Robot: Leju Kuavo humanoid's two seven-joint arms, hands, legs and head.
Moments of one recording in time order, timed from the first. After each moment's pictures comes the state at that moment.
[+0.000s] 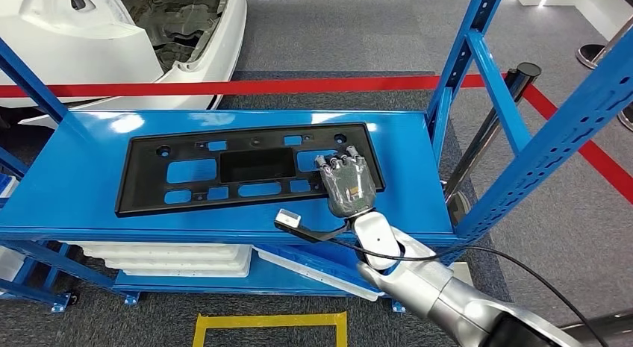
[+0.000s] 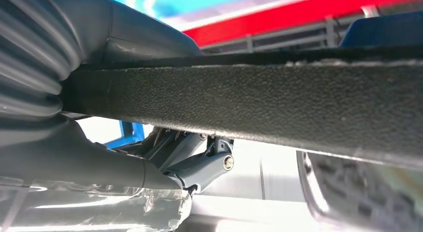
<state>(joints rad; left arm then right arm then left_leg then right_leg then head) -0.13 -0.04 -1.14 -0.28 0.96 0.44 -0.46 -0.55 -0.14 0.86 -1.25 1.25 -0.61 0.29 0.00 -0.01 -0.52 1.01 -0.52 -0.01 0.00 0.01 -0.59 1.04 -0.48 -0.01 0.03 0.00</state>
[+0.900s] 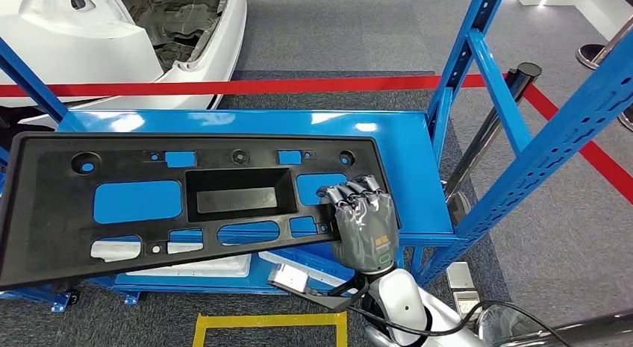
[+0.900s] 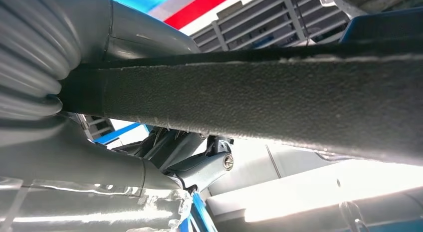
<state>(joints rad) -0.13 -0.04 -1.13 -0.28 0.97 0.42 -0.49 -0.22 -0.19 0.79 -1.86 1.37 -0.53 0.34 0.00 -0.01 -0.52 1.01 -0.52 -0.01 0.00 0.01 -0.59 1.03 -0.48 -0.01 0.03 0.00</state>
